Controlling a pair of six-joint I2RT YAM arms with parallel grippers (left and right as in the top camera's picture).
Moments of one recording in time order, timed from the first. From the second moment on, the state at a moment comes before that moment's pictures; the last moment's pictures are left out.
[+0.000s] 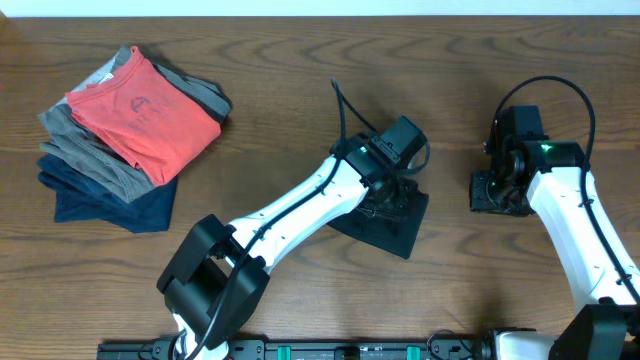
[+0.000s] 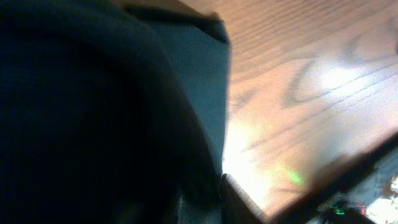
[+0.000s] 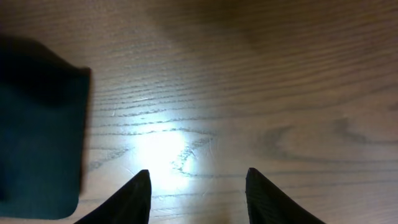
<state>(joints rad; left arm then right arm) -0.83 1.91 1.50 -0.86 0.31 -0.51 0.03 1.48 1.08 -1.06 0.07 0.18</state>
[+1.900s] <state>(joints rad) -0.57 2.12 1.55 -1.31 0.21 -0.36 0.32 1.73 0.91 -0.40 -0.18 0.23</state>
